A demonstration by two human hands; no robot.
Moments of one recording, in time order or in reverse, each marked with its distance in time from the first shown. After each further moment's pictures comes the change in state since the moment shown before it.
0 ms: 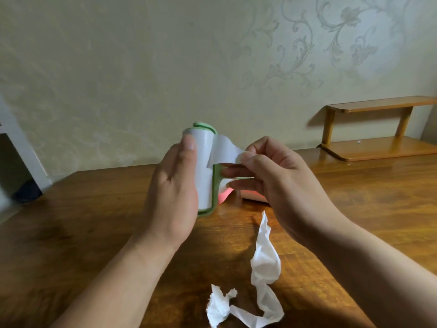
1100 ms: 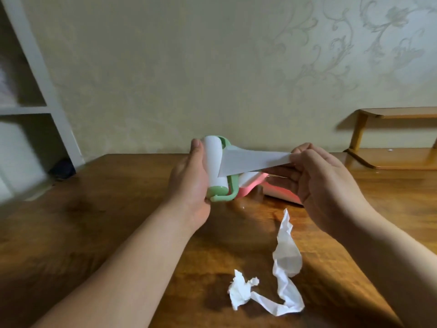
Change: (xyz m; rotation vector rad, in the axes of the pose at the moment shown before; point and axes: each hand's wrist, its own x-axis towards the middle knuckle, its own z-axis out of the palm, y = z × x) left_hand 0.017 -0.011 -0.007 -0.311 0.265 -0.533; right_hand 0.011 0.006 -0.015 0.105 0.086 0.120
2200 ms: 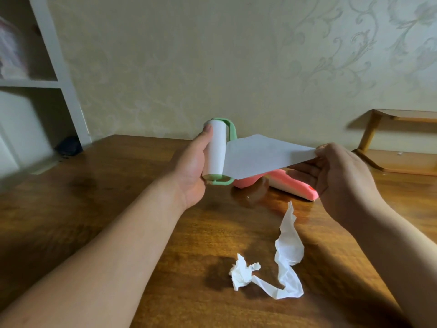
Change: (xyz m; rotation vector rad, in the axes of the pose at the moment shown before) left_hand 0.014 0.007 -0.019 0.044 -0.173 -0.064; right_hand 0.017 0.007 -0.021 0.011 0.200 0.059
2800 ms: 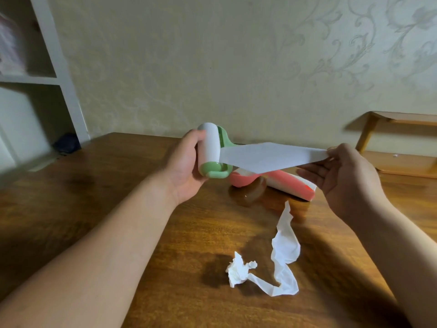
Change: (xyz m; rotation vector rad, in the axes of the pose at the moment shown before) left_hand 0.010 0.002 -0.011 -0.144 -0.030 -0.037; right_hand 0.010 -0.004 -0.014 0.079 0.123 0.043
